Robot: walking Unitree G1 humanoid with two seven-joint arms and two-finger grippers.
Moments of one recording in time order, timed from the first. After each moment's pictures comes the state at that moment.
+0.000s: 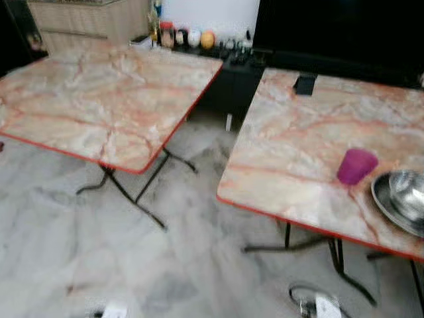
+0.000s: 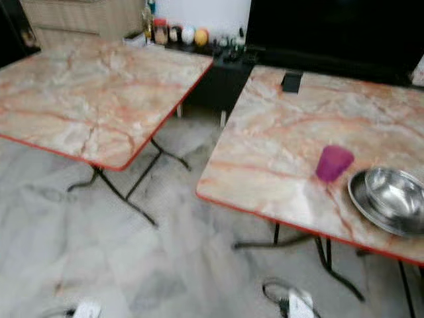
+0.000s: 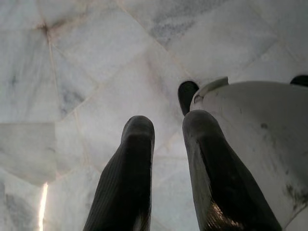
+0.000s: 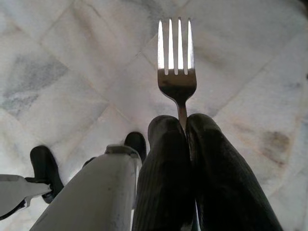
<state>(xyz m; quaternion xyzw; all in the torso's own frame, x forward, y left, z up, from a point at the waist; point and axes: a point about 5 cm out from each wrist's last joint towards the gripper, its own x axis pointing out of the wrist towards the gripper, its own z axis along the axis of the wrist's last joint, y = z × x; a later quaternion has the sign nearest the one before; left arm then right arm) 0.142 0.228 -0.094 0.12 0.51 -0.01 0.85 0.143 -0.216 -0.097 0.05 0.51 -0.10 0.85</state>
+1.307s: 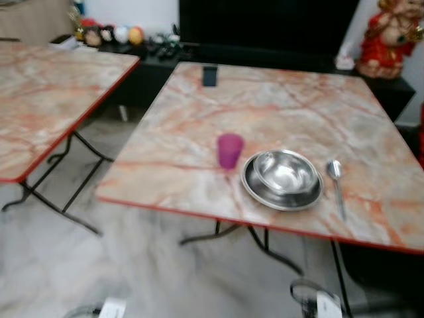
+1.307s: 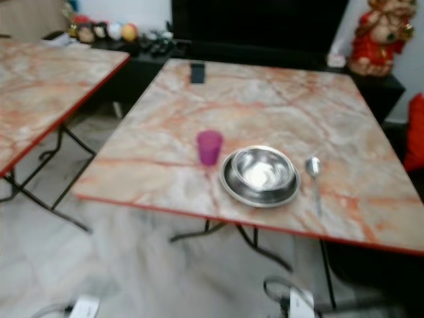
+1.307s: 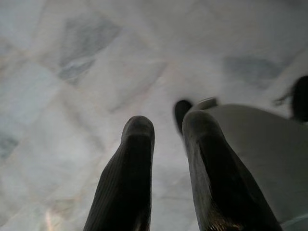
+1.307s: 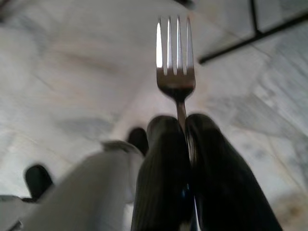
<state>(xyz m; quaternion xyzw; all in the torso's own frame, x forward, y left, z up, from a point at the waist) 0.152 0.218 -0.092 0.11 0.50 -0.02 0.86 0.140 -0.226 -0.096 0.06 0.50 -0.12 0.86</state>
